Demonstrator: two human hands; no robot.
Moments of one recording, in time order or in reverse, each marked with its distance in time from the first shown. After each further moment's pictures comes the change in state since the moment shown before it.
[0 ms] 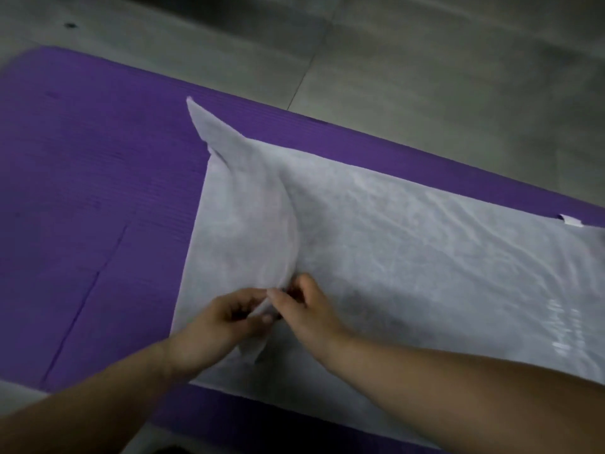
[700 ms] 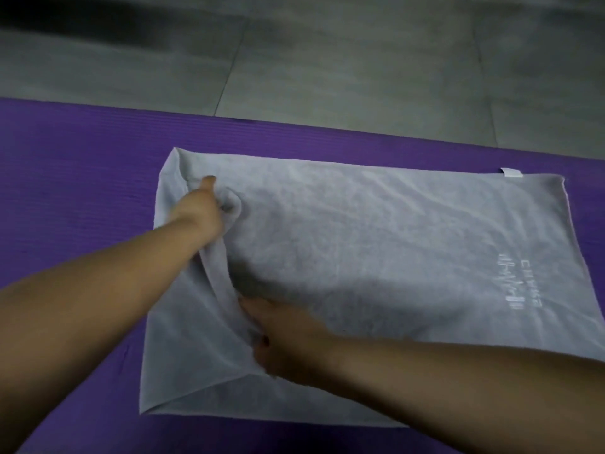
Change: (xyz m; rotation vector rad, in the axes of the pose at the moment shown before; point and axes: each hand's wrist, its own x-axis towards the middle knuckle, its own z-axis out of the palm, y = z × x) left_hand 0.147 0.076 0.018 1.078 0.434 -0.109; right_hand -0.042 0.003 -0.066 -0.538 -0.161 -0.274
